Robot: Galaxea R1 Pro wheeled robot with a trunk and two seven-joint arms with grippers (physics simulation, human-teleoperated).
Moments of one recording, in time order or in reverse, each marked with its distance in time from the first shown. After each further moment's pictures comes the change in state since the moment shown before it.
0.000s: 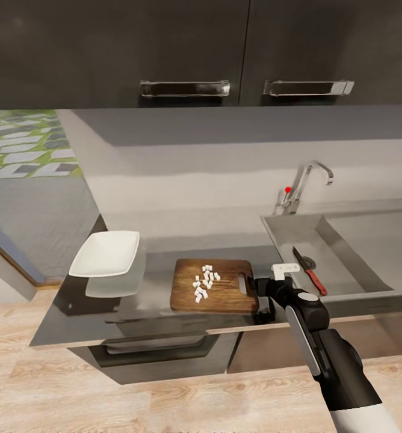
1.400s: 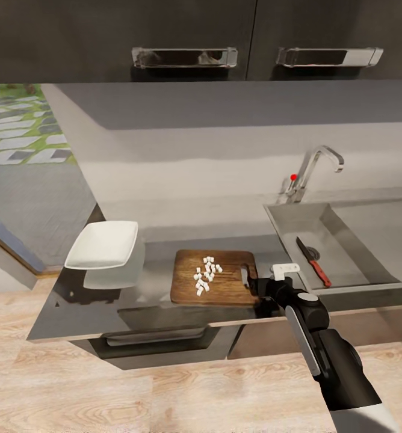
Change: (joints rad) left arm 0.000 0.000 0.000 0.000 0.000 0.000 0.000; right arm 0.000 0.000 0.001 0.001 0.000 0.001 -0.001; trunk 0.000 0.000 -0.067
